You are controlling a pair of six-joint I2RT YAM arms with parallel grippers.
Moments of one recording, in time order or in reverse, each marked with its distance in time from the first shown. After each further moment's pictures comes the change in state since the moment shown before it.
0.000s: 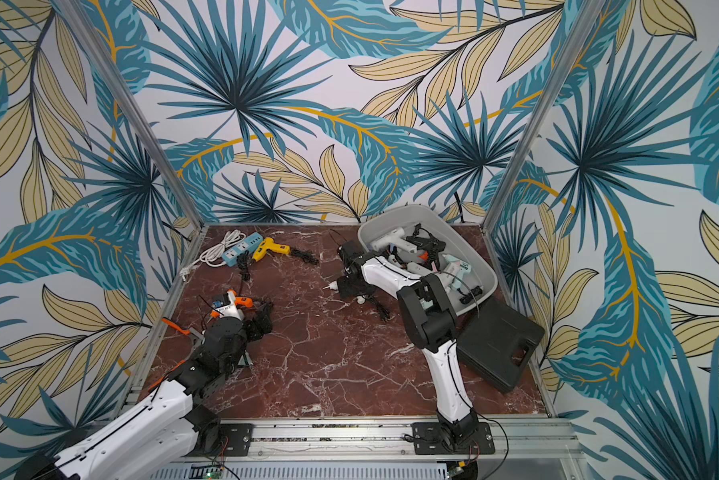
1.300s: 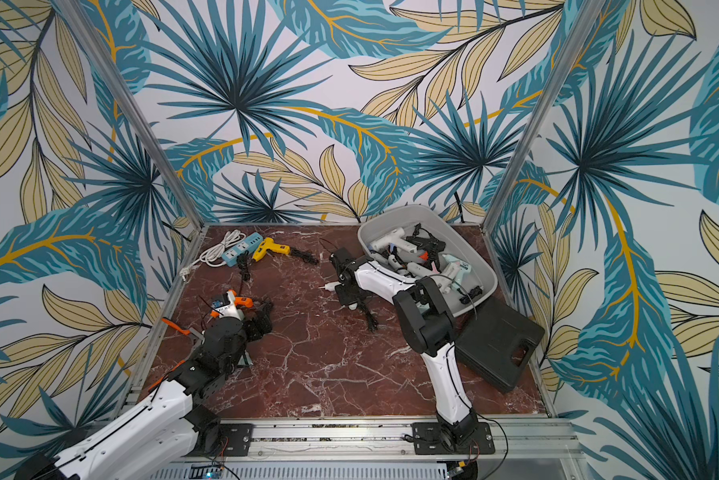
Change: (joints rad) left arm 0.000 -0.002 0.000 0.000 -0.007 0.000; right arm 0.059 -0.002 -0.008 -0.046 0.097 -0.082
